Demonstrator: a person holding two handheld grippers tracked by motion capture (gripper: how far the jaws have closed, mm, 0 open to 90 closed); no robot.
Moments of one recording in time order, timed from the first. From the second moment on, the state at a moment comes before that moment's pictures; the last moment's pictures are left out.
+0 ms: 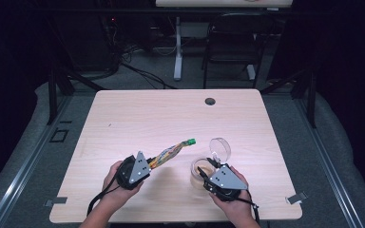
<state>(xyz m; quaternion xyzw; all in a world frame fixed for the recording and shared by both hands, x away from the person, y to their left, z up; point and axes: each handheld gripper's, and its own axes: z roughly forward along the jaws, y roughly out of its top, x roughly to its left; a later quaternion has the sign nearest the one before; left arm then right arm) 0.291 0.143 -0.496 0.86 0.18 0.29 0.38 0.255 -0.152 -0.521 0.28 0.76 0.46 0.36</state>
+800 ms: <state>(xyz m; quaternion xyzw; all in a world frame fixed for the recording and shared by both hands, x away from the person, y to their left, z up) 0.309 0.180 -0.500 0.82 0.28 0.21 0.46 0.256 -0.152 -0.522 0.28 0.76 0.46 0.36</state>
